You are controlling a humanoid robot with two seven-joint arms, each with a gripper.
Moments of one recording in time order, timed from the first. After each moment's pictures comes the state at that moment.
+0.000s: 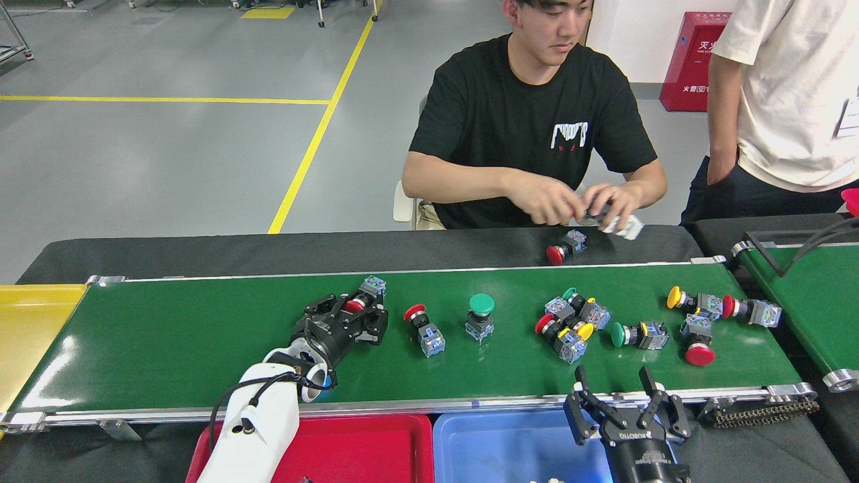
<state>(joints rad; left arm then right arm) -0.53 -0.01 -0.18 -0.88 -1.54 -0.41 -0.05 0.00 -0.06 0.25 -1.52 1.32 0.16 -0.09</state>
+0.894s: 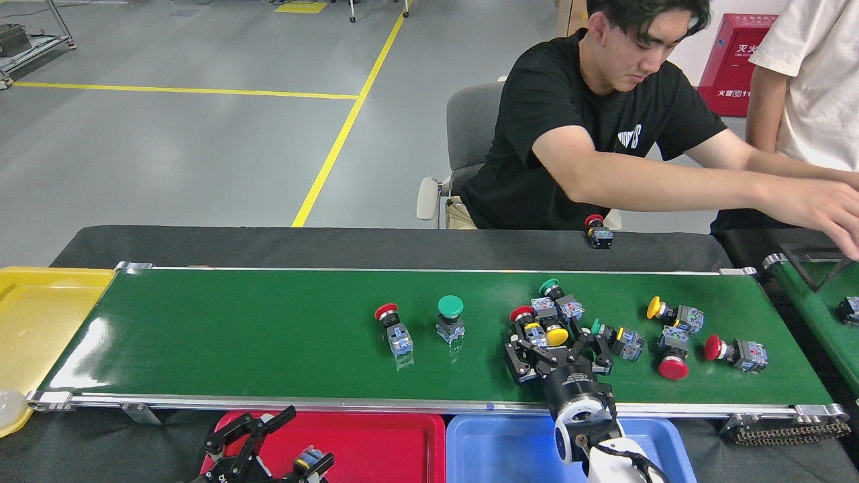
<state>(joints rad) 0.20 0.21 0.09 -1.76 -1.42 -0.66 -0.07 -0.35 0.06 0.30 -1.07 1.36 0.15 -0.02</state>
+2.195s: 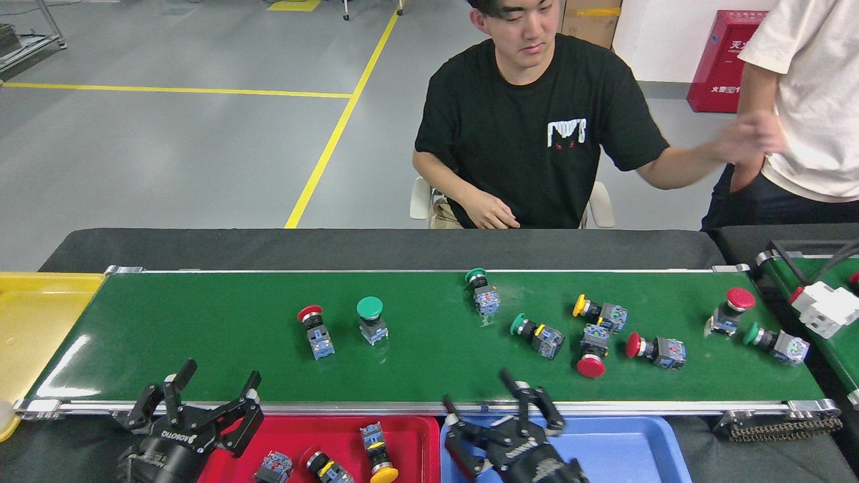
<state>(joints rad) 0.05 0.16 0.09 -1.63 -1.42 -0.28 -0.10 0.13 0.01 0.28 -1.64 1.36 0.16 -0.12</state>
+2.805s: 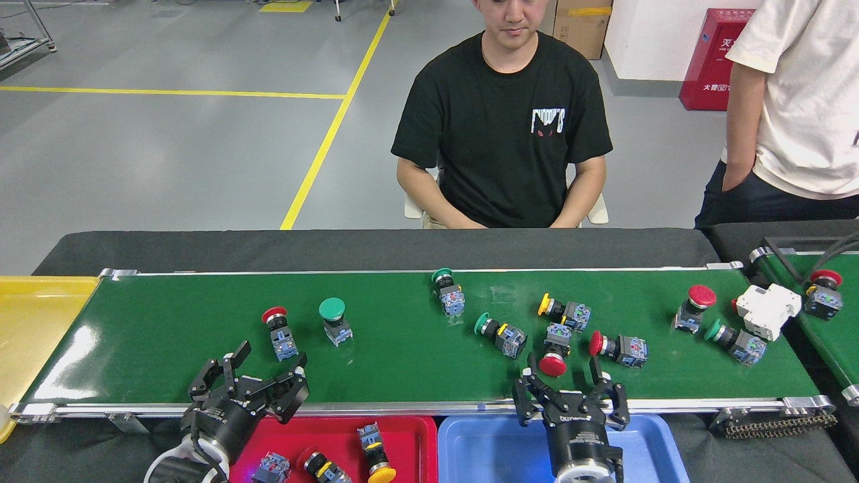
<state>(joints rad) -0.18 0.14 0.00 -1.31 -1.42 -0.25 -0.14 -0.11 0.10 0.30 -1.35 1.36 0.32 -0.12</state>
